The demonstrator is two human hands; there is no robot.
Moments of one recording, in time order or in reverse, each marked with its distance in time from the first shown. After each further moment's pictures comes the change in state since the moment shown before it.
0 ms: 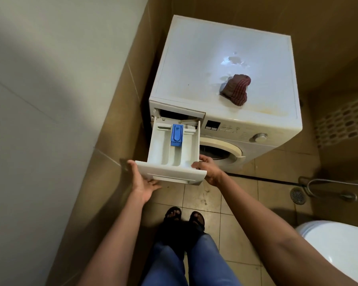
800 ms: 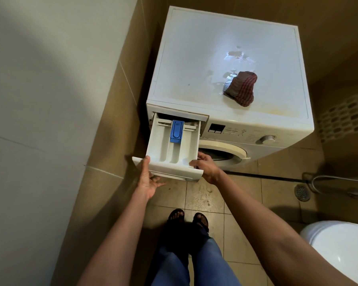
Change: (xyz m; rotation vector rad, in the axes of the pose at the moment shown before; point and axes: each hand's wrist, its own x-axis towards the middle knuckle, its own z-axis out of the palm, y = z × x) left_hand 0.027 0.020 0.033 0.165 0.000 0.065; right_hand 0.057 -0.007 0.006 0.020 -0.003 -0.003
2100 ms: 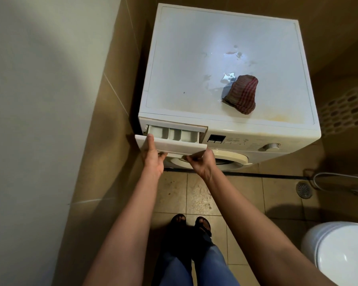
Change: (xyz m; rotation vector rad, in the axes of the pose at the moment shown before) left_hand 0.092 0.047 0.086 -0.188 0.035 0.115; right_hand 0.038 -0.060 0.025 0.896 0.279 0.065
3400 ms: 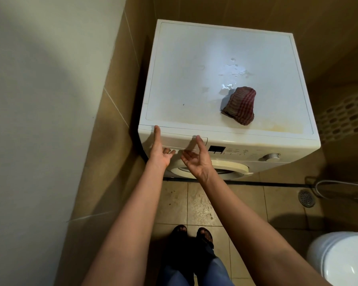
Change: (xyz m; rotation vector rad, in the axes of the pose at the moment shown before) left_hand 0.016 0.020 0.050 0.014 -0.091 -0.147; right_hand 0.012 -0.008 0.030 0.000 -0.146 -0.004
